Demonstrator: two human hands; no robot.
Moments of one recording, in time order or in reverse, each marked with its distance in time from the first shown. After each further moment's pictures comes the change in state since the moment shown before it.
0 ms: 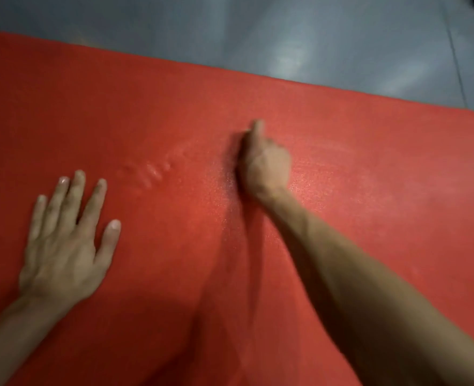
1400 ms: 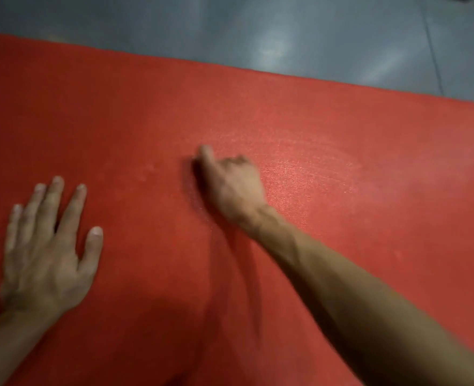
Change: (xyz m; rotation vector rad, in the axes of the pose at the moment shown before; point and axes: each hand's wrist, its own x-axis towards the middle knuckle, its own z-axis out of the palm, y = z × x) left_hand 0.004 -0.006 0.013 -0.121 0.094 0.023; right_hand -0.041 -0.010 0.002 0.015 0.095 -0.391
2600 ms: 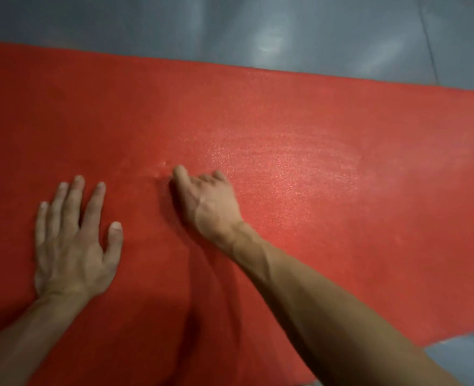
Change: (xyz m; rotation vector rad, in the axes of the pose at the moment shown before) left_hand 0.001 0.014 -0.018 0.068 -0.017 -0.026; right_hand -0.016 -0.069 0.006 0.094 0.069 -0.031
